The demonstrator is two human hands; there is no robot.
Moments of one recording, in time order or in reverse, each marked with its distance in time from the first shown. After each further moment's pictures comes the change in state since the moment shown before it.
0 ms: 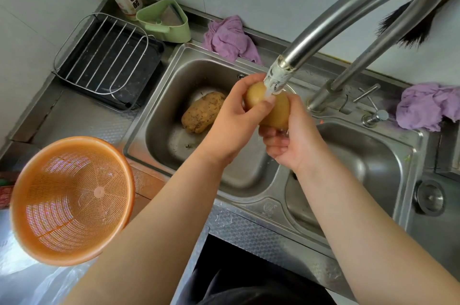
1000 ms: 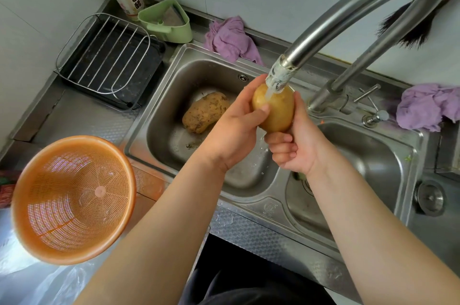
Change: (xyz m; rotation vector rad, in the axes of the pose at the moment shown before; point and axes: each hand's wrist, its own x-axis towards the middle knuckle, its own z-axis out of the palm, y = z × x) left_hand -0.003 -0.011 -0.006 -0.259 -0.155 -0.102; right_hand 0.016 0.006 -0.026 0.025 -0.171 0.214
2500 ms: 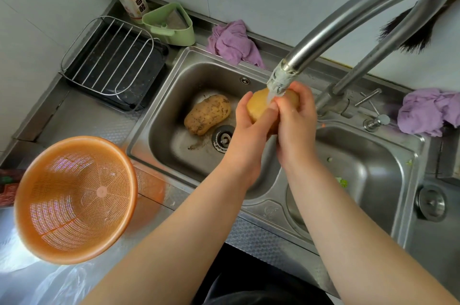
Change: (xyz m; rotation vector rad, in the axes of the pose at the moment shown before) left_hand -0.013 -0.004 0.041 -0.118 0.362 -0.148; right_hand 0.007 0.007 0.037 -0.083 0.379 -0.985
